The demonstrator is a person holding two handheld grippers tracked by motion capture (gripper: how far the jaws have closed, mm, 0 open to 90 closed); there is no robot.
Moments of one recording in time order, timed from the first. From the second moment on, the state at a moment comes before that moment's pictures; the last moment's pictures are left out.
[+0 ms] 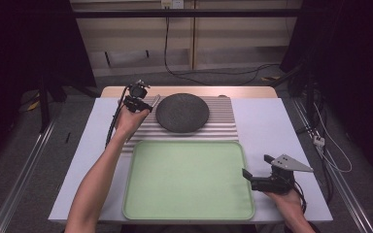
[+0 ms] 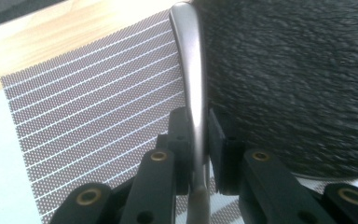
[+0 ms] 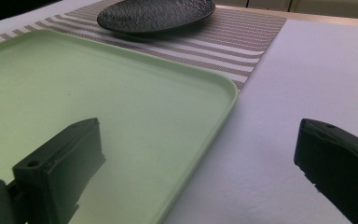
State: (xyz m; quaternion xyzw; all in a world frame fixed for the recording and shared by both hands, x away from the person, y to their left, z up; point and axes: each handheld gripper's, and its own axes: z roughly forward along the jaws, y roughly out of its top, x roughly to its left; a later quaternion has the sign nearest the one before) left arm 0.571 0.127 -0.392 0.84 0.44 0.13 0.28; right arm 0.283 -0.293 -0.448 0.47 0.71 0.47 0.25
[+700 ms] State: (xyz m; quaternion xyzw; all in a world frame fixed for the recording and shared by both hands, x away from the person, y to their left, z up) left arm 0.524 0.127 -0.361 0.85 0.41 0.15 0.30; right arm 0.285 -0.293 -0.448 0.47 0.71 0.47 0.25
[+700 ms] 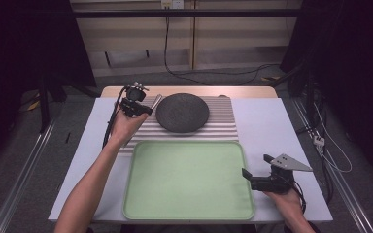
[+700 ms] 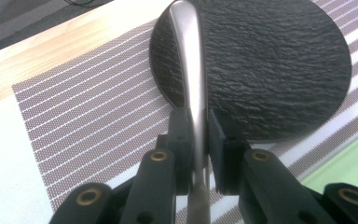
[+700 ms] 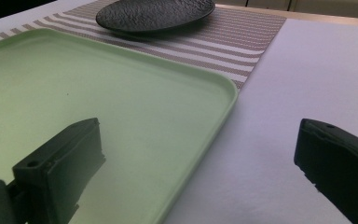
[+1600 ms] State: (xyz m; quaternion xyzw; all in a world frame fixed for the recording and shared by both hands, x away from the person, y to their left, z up) left arm 0.467 0.111 -0.356 0.87 0.36 0.14 0.32; right arm 0.283 -0.291 -0.448 0.47 0.71 0.46 0.25
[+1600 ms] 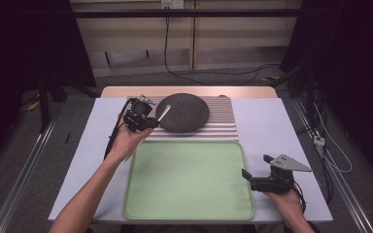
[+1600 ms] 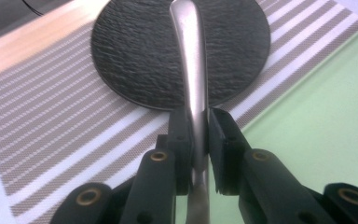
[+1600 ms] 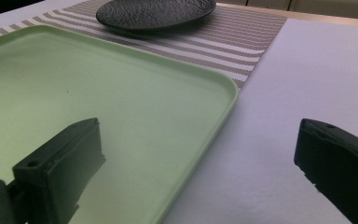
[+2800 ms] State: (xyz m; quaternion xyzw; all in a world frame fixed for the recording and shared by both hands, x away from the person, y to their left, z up) left arm 0.421 0.093 -0.388 0.88 0.36 0.11 0.28; right arm 0.285 -0.290 -0.449 0.47 0.71 0.46 0.25
